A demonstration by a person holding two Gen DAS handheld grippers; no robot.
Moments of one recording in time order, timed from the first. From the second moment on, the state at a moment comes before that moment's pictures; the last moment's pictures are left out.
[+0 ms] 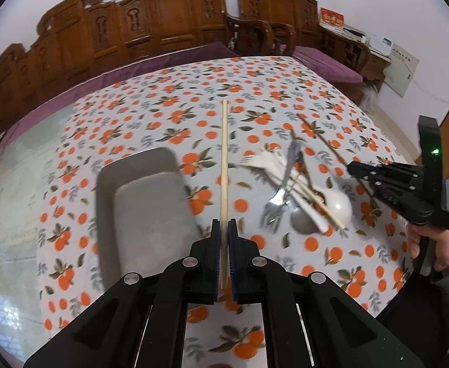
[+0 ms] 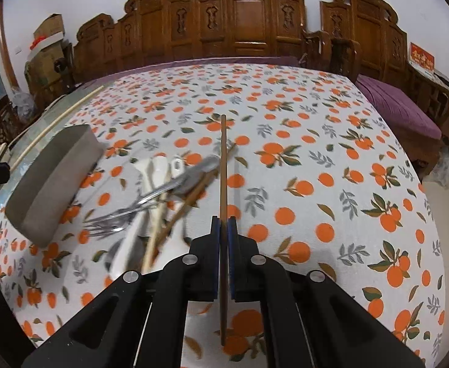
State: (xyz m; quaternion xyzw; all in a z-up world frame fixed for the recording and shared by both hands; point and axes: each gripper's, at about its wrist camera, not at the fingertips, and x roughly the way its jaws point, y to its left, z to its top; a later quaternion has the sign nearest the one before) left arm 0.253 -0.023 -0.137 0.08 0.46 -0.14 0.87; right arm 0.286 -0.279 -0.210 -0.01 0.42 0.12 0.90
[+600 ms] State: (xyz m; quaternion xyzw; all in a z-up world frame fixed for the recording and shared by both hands) left arm 0.254 0.051 -0.176 0.05 0.50 -0.07 0.86; right arm 0.266 -0.188 -0.159 -0.03 0.39 0.19 0.90
